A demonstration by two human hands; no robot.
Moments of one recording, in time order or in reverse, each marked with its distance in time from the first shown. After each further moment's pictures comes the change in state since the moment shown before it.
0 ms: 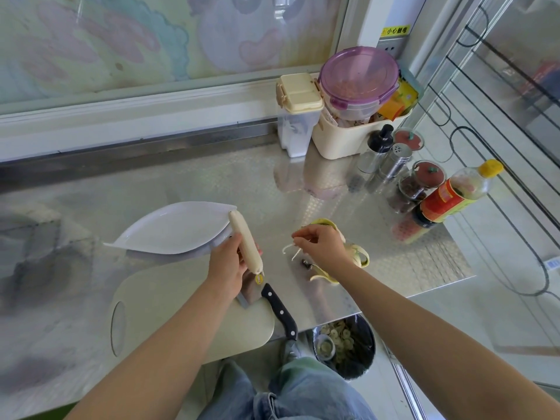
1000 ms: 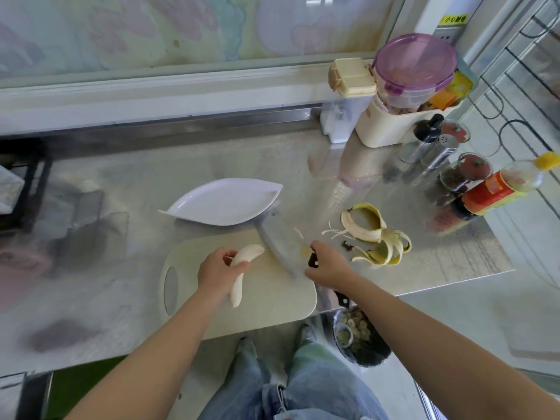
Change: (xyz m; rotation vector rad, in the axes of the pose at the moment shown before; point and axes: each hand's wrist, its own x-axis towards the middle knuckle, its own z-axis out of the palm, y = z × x) left_hand -0.011 0.004 -0.146 1.055 0.158 0.215; right_hand -0.048 -0.004 0.088 -0.479 -0.266 -0.050
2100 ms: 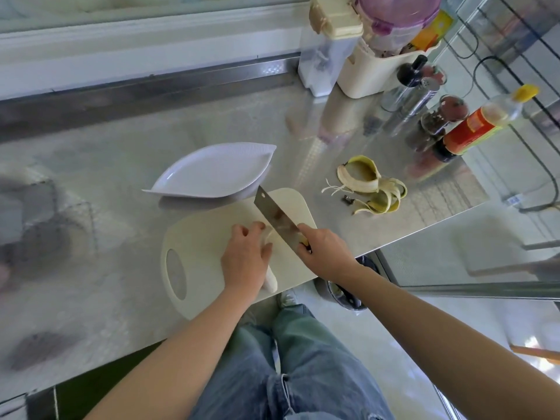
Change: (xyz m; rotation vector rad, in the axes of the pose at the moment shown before) left_hand -0.018 -0.024 0.021 0.392 0.037 0.501; right_hand -0.056 -0.061 0.038 -0.155 0.139 -0.034
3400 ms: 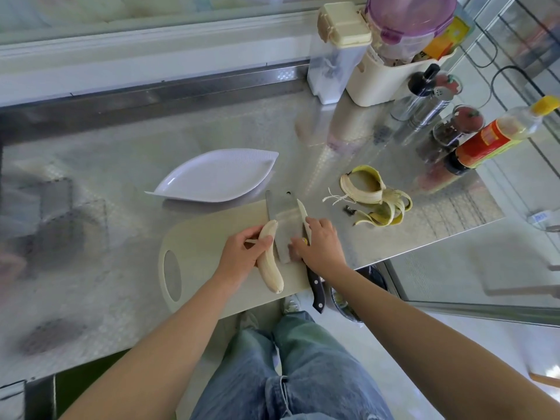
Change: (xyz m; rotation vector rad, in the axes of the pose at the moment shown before) left_hand 0.017 0.012 -0.013 -0.955 -0.226 -0.272; right_hand 0.030 0.022 0.015 0.275 0.135 0.254
